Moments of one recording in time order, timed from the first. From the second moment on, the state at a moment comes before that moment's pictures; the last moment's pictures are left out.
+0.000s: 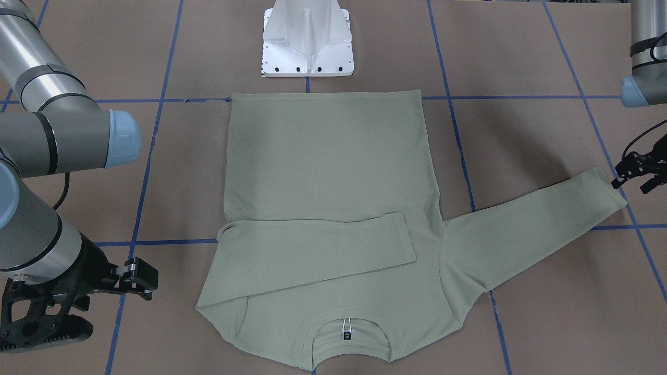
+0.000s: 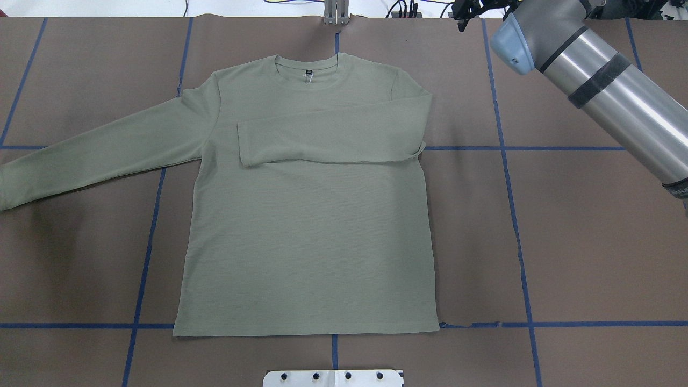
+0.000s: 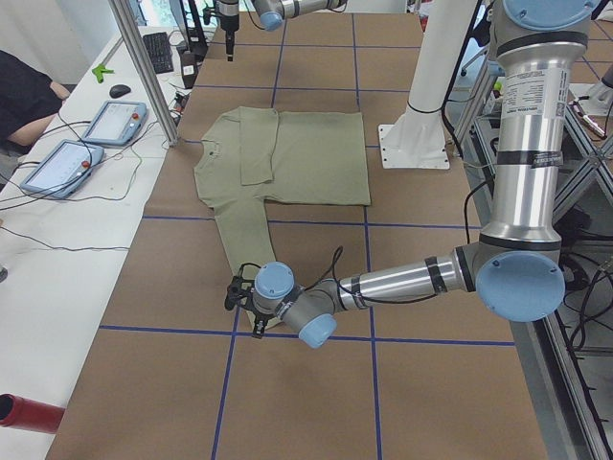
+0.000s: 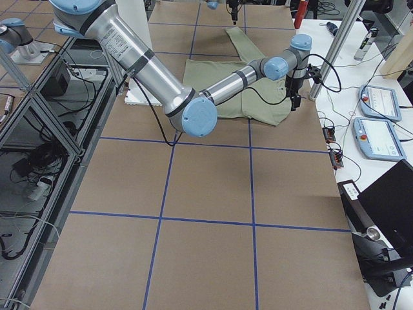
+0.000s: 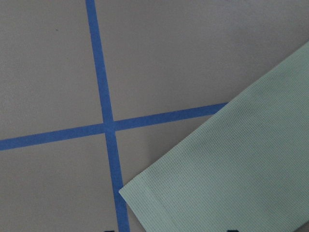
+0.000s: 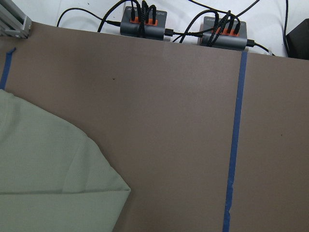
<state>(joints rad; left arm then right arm) -1.25 -1.60 -1.19 -2.57 -2.28 -0.49 1.09 -0.74 1.26 -1.51 2.14 0.60</state>
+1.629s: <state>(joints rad) -1.22 -1.65 -1.05 -2.64 -2.29 -0.49 1.09 -0.76 1.29 -1.51 2.14 0.60</state>
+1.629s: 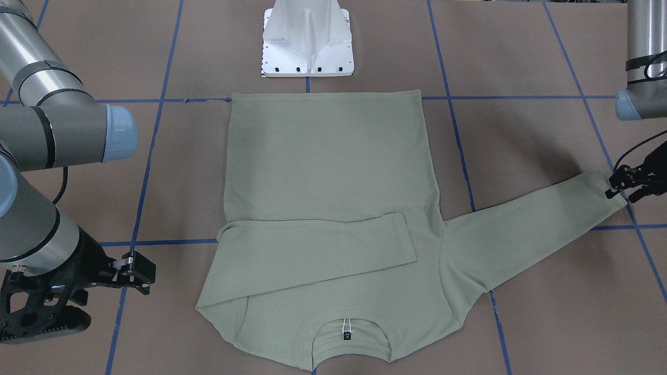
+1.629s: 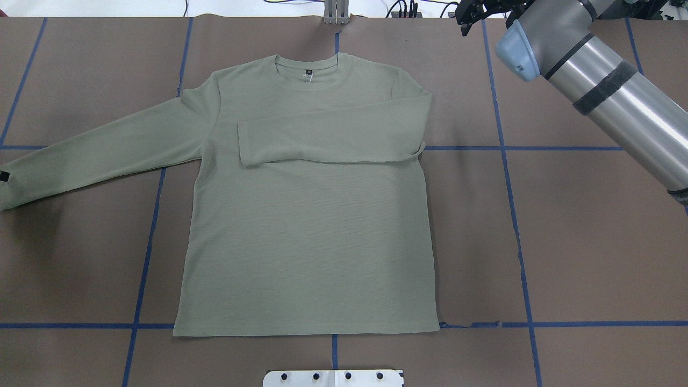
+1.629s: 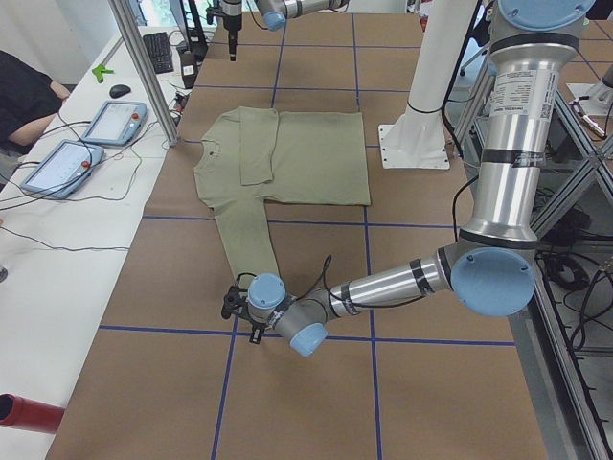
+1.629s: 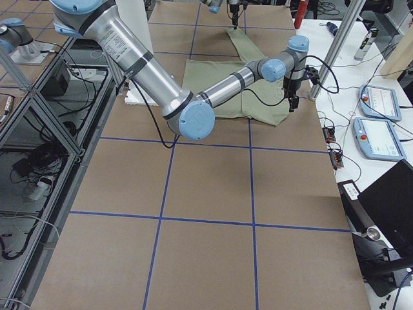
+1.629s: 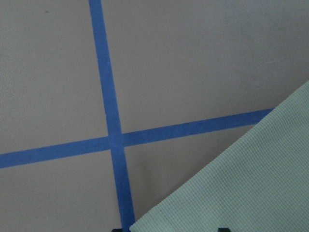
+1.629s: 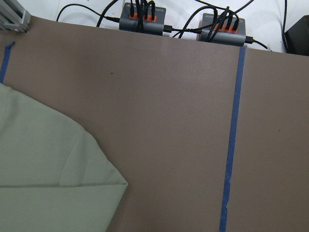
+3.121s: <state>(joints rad) -1.22 -1.69 -1.56 -2.10 -2.31 -0.51 1.09 -0.76 1.30 -1.51 2.14 0.60</state>
